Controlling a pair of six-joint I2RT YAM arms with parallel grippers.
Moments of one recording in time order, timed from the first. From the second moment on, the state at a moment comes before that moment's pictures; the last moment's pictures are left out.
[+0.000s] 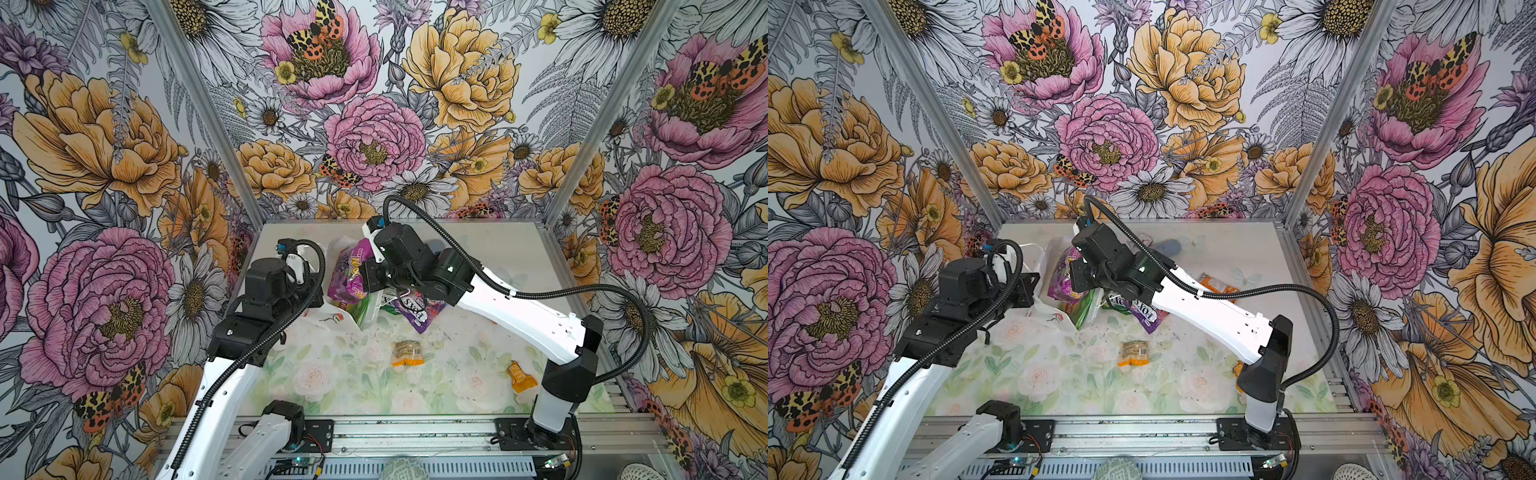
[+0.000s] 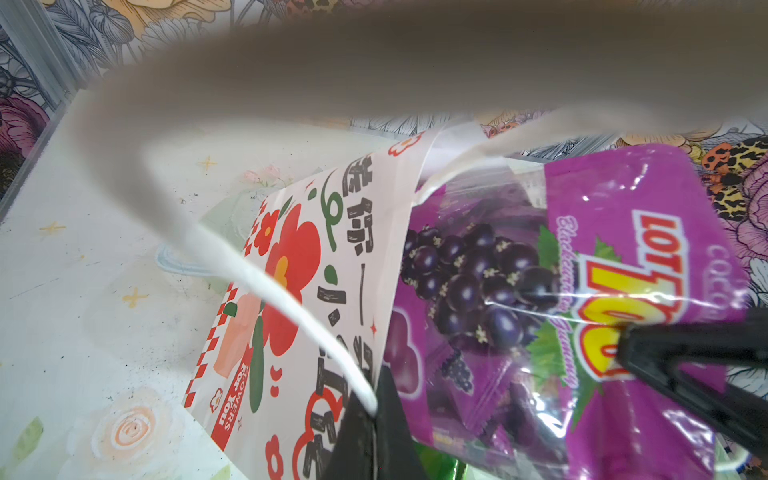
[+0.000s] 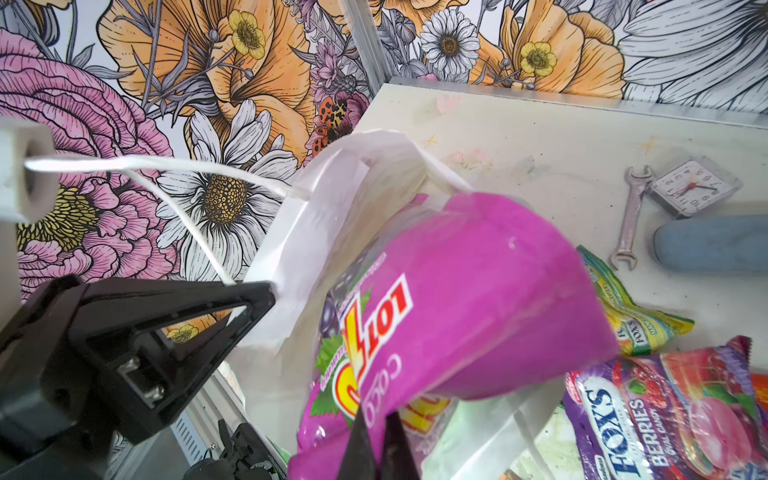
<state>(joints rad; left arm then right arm) -0.23 0.84 1.07 -0.73 0.09 -0.30 1.02 1.79 1.98 -0.82 0.09 0.55</state>
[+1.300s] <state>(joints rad) -0.23 0.82 1.07 -0.73 0.09 -0.30 1.02 2.04 1.97 -0.65 0.06 0.56</state>
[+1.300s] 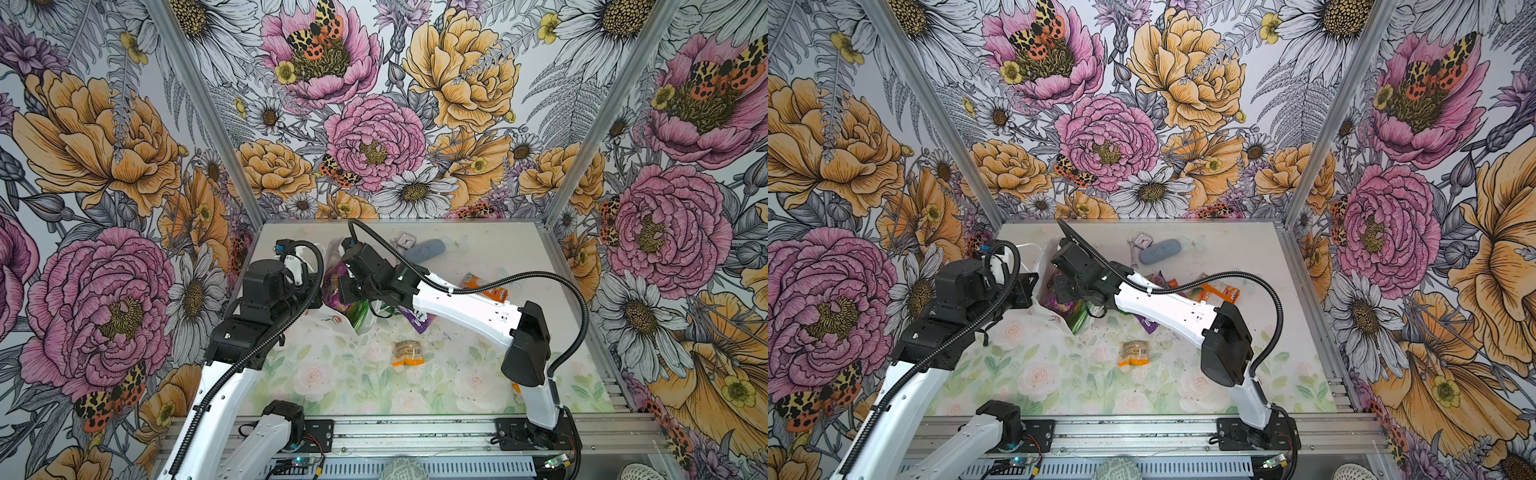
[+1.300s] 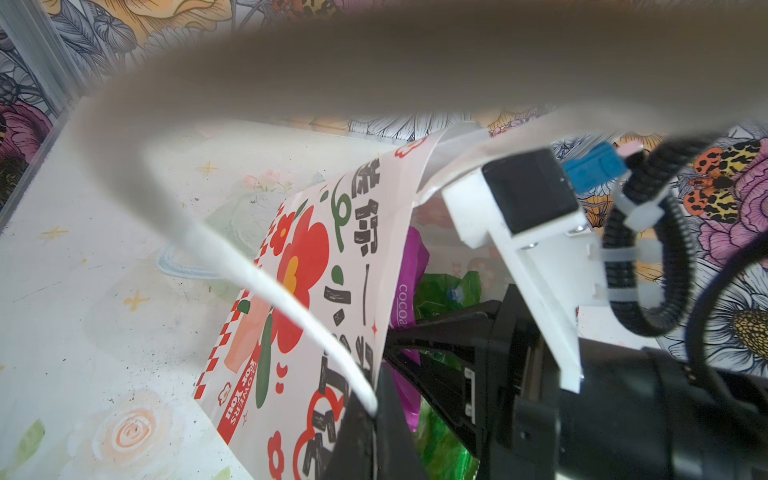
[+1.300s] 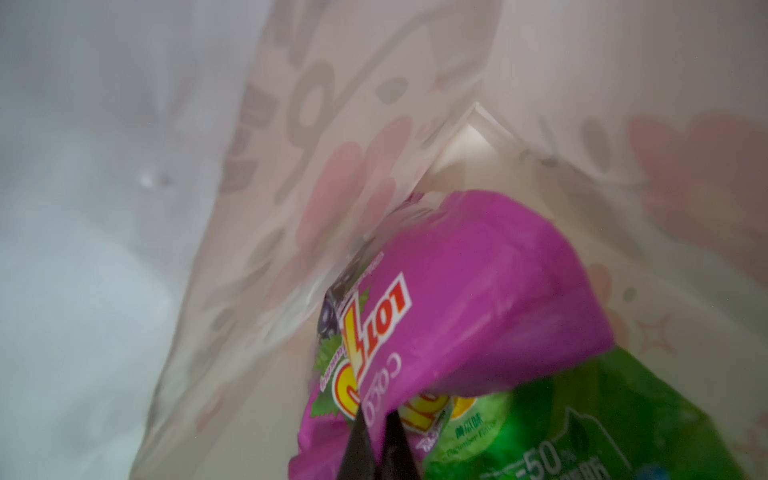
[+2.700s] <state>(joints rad) -0.23 0.82 1.06 -0.76 0.06 -0.30 0.84 1.59 1.62 -0.48 -0.07 0.61</state>
